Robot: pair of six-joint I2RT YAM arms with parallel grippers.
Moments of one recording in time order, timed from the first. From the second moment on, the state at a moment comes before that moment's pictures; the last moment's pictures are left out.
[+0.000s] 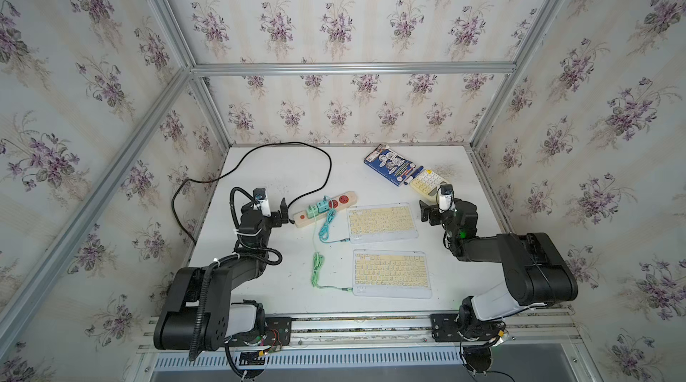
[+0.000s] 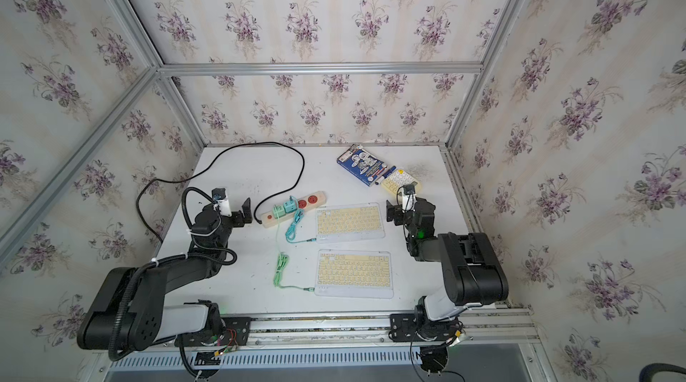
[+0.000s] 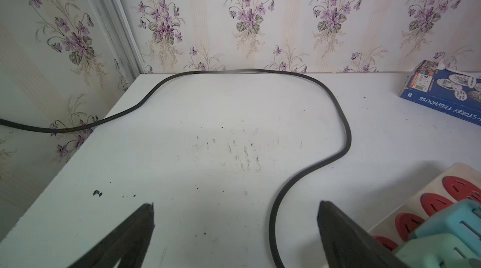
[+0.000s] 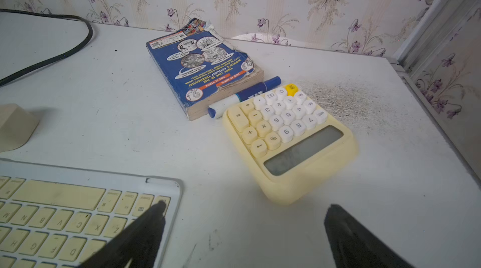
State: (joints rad) left arm -0.03 1.32 0.28 0.80 -0.08 0.02; right arm 0.00 1.55 0.37 0.79 -0.14 -0.09
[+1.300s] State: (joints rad) left arm -0.06 1.11 0.42 0.56 -0.12 0.00; right arm 0.00 1.32 0.39 0.66 -0.05 -0.04
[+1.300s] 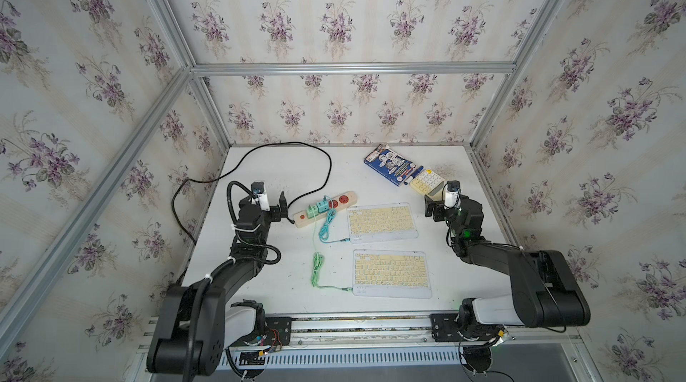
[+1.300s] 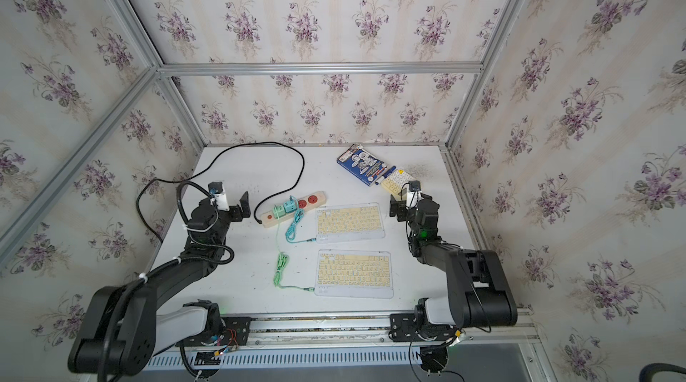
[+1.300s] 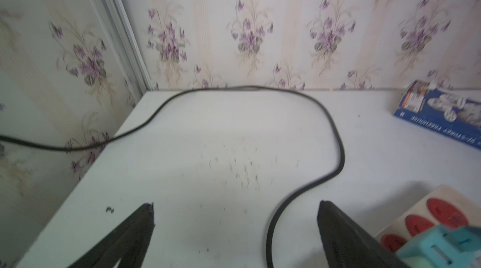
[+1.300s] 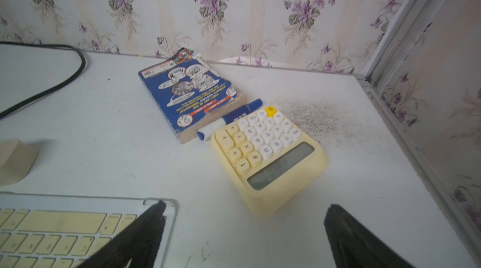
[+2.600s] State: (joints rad) left arm -0.56 0.58 0.79 -0.41 0.50 0.35; right arm 1.08 0.84 0.40 -0.49 0.11 0.67
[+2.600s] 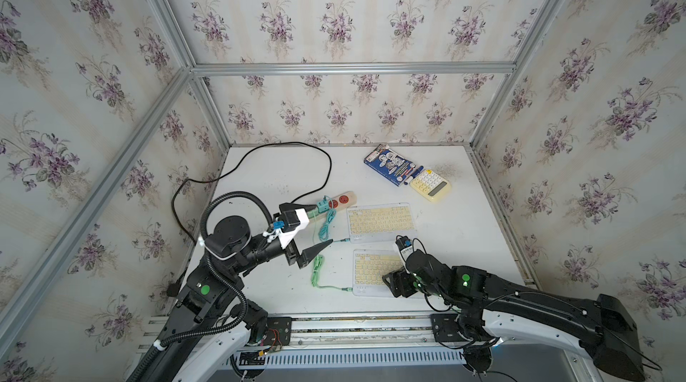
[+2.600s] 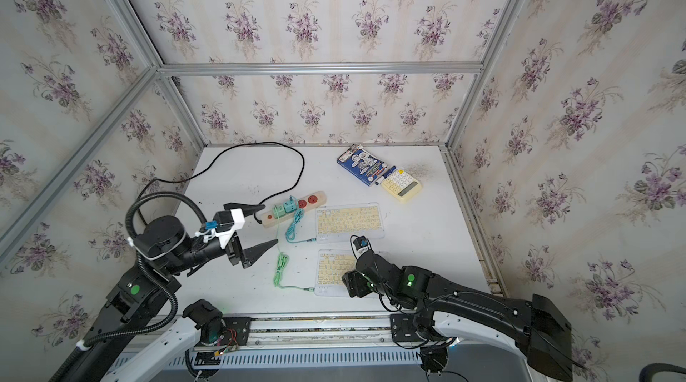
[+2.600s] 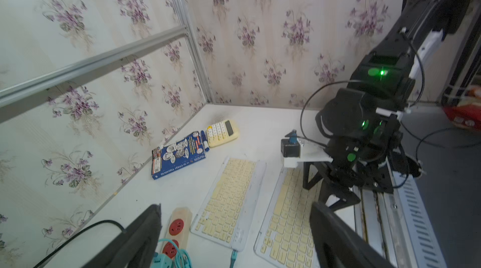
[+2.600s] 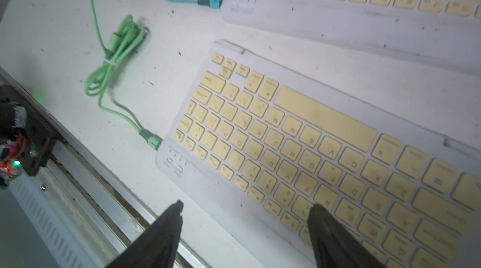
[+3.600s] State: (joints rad) left arm -1.07 1.25 0.75 -0.68 -0.04 0.54; right arm 1.13 0.66 0.34 -0.52 0.26 0.76
